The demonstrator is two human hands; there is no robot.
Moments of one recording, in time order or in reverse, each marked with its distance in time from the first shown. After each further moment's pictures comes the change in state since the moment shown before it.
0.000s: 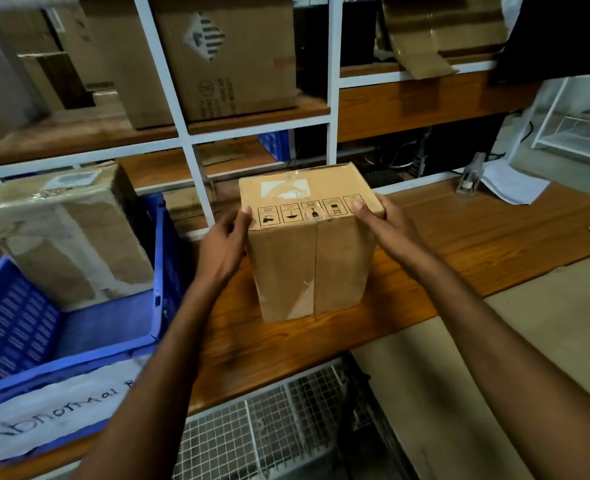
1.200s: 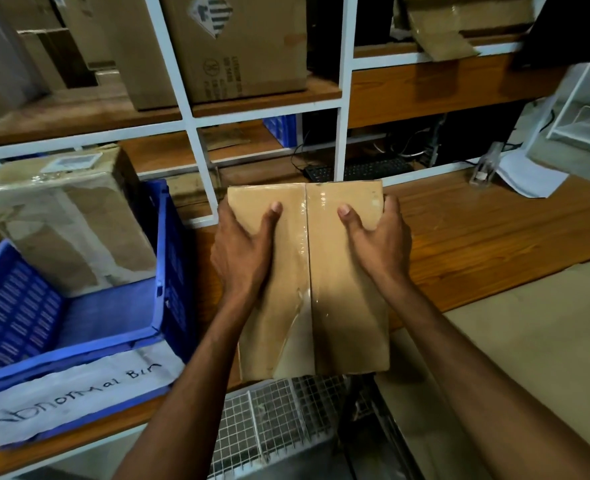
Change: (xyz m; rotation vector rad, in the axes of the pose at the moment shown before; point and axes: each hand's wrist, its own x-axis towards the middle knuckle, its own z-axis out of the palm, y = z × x) left_hand -0.022 0.011 0.035 0.027 0.373 -0.010; right_hand -0.021 -0.010 0.056 -0.132 0.321 -0.050
